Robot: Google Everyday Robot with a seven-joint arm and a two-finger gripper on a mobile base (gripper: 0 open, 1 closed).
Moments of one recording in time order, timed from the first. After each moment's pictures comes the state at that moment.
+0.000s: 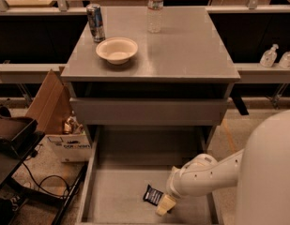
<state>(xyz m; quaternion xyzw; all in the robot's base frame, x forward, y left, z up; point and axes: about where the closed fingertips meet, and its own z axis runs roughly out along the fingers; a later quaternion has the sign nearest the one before) 0.460 -0.094 0.425 -0.52 0.83 0.07 0.17</state>
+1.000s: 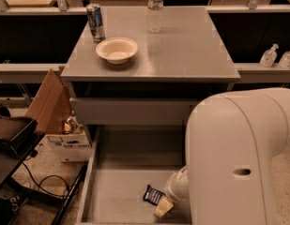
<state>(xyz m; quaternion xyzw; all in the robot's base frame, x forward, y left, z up) 0.465 -0.093 0.373 -0.50 0.85 0.08 0.15</state>
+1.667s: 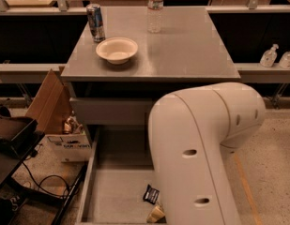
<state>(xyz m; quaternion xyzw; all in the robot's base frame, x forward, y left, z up) 0.439 -0.064 0.339 -0.49 0.86 0.11 0.14</state>
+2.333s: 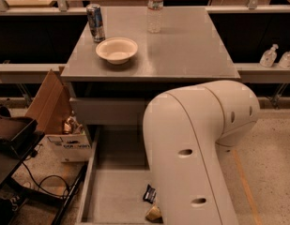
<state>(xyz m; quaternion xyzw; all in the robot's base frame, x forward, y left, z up) 0.431 -0.053 0.339 -0.48 0.86 0.12 0.14</state>
